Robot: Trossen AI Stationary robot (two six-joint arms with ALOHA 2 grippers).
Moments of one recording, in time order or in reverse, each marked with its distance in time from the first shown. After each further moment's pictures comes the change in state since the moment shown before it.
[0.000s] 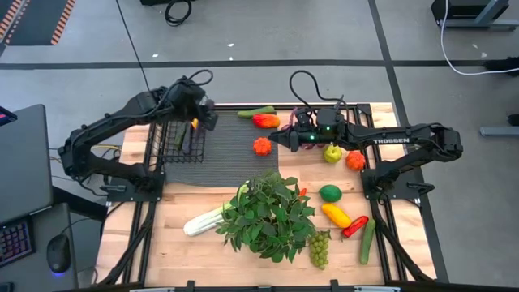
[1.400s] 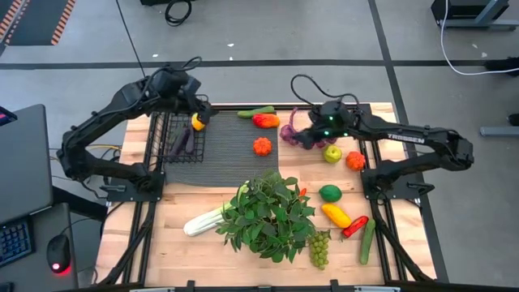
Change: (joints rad) left arm 0.028 -0.011 0.149 0.028 0.337 -0.032; right arm -0.190 -0.166 0.000 -0.722 0.035 -0.203
